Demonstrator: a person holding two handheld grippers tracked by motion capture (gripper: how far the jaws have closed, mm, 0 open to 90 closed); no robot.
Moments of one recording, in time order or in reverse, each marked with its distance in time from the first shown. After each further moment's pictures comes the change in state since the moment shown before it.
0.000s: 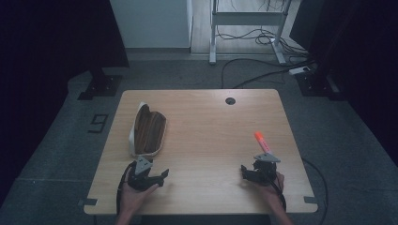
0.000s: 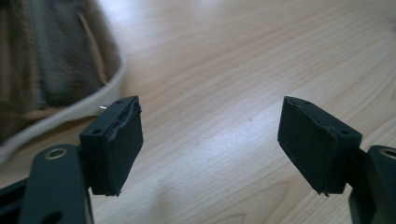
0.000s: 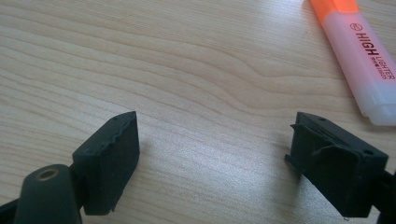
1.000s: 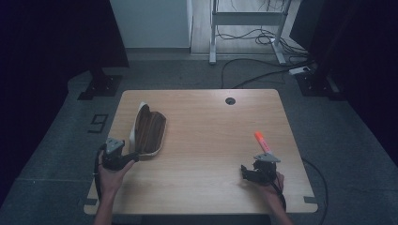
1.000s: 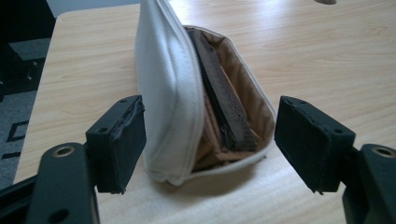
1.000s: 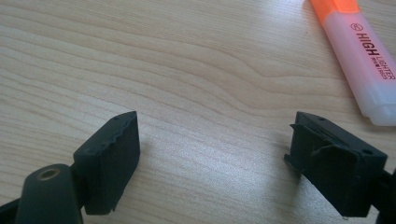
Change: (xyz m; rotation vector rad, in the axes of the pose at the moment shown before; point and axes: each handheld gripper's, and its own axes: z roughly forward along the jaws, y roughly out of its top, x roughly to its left) left arm 0.087 0.024 -0.012 -0.074 0.201 -0.132; right arm 0.000 0.000 0.000 -0.001 0.001 -0.001
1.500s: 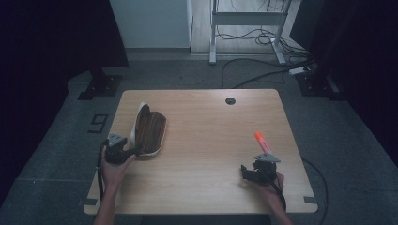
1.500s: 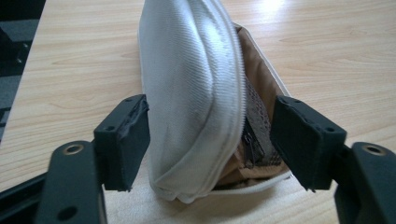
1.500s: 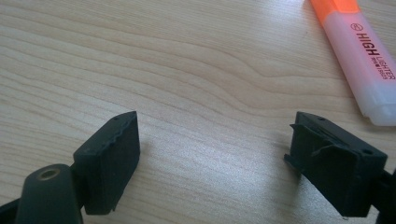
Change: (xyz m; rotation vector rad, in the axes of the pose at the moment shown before) left arm 0.014 -0.001 0.029 0.036 -0.010 -0.059; right arm 0.000 0.000 0.000 0.000 0.000 0.000
